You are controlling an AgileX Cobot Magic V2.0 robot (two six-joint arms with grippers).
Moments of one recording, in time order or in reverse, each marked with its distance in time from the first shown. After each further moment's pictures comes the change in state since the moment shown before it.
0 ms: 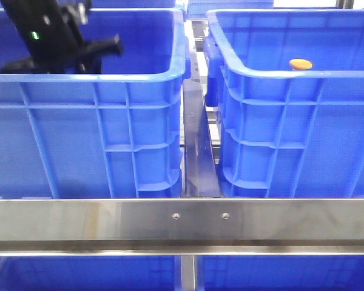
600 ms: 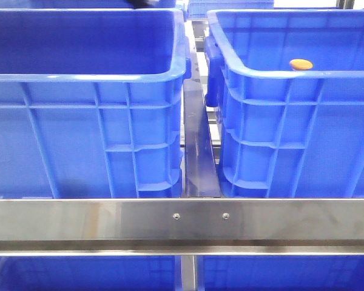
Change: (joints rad) left arm -0.153 -0.287 -0.001 -0.346 0.051 0.586; right arm 0.000 0.053 -0.153 0.096 0.265 0.016
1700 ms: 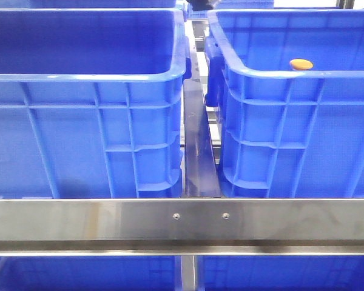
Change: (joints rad) left arm -0.147 0.000 0.000 -0.010 0.006 0.089; right arm 0.079 0.490 -0.281 0.256 0.469 0.212
